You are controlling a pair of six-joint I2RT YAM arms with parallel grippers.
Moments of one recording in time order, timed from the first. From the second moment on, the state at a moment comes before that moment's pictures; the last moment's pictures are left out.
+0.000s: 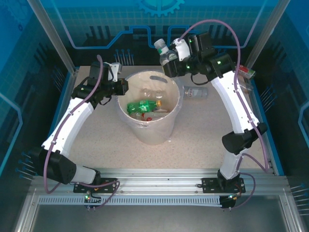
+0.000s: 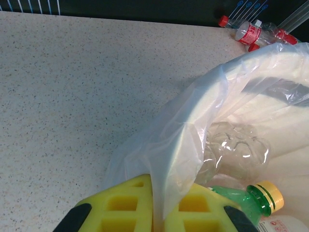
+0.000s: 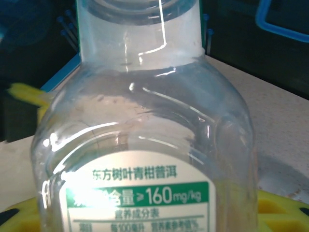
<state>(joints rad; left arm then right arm) -0.23 1.40 1.43 -0.69 0.23 -0.29 0.48 1.82 2.30 -1.15 -0.27 0.01</state>
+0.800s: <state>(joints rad) -0.23 1.41 1.44 -0.71 0.23 -0.27 0.64 1.86 2.08 -1.32 -0.20 -0.18</state>
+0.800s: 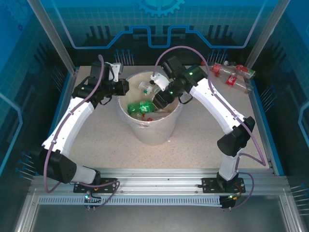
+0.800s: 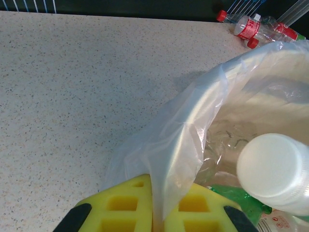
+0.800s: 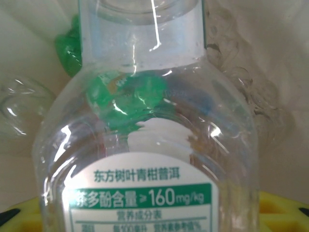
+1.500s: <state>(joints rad) -0.24 1.41 1.44 -0.71 0.23 -0.27 0.67 2.06 2.16 -1.38 -0.07 -0.21</state>
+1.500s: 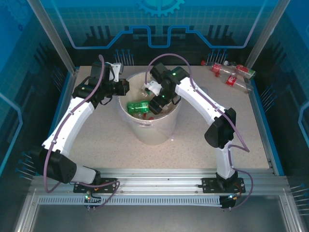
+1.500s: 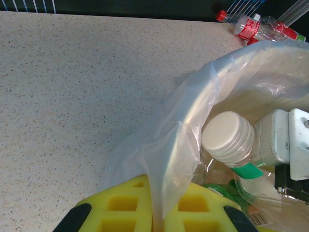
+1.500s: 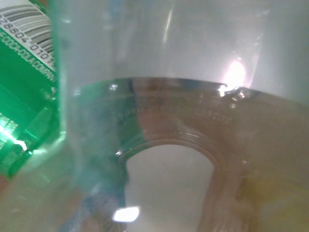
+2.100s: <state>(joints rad) -0.24 1.41 1.44 -0.71 0.23 -0.27 0.67 1.93 2.28 -1.34 -0.17 -0.22</state>
